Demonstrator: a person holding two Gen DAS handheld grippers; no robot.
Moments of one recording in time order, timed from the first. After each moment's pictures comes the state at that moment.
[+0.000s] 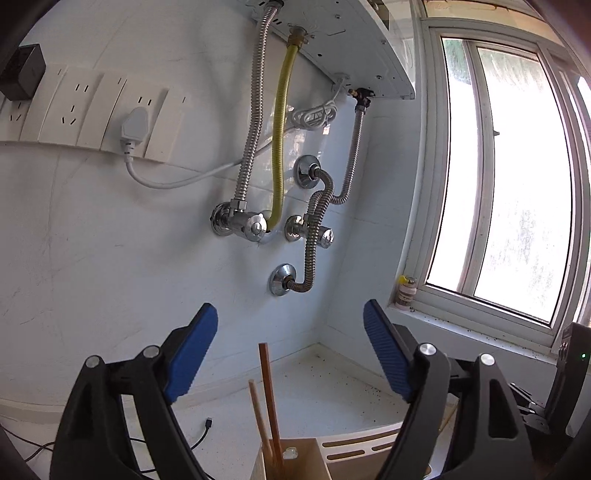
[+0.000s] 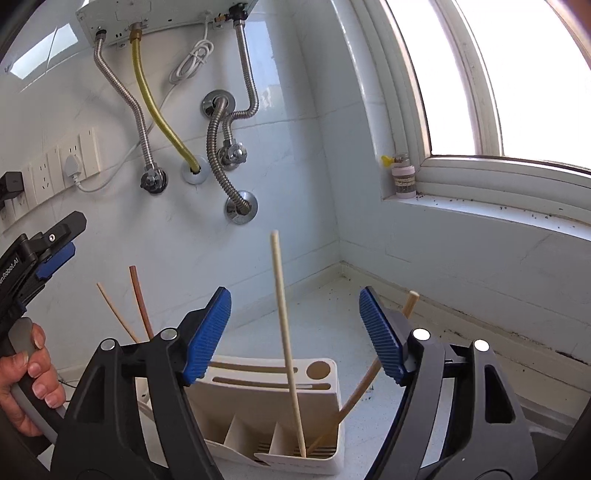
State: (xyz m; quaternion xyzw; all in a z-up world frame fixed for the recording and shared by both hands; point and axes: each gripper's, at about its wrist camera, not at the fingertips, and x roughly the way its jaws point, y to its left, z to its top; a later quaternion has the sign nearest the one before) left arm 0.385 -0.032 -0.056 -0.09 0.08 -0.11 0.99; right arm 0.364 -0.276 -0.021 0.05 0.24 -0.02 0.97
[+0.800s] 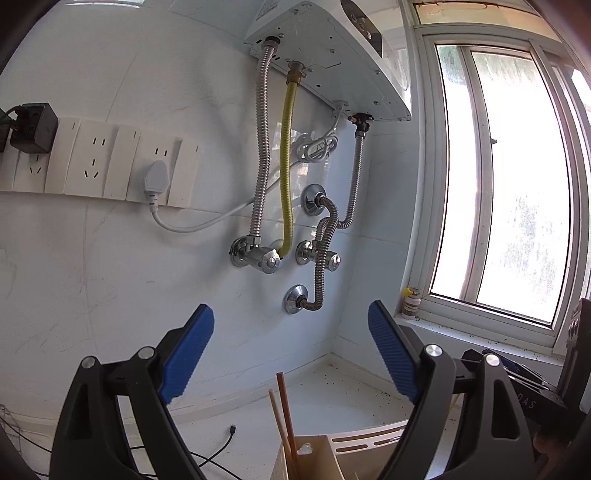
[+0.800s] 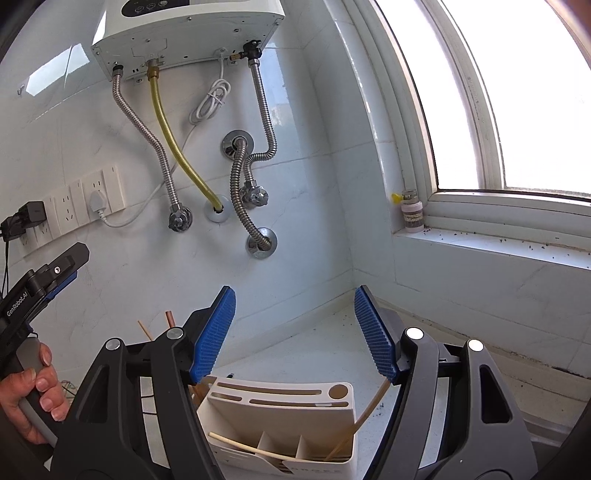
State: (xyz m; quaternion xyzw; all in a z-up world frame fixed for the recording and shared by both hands) left arm 0.342 -0.017 -0.023 -0.07 0.05 -0.08 0.99; right arm 0.347 -0.260 0.027 0.05 0.20 0.01 0.98
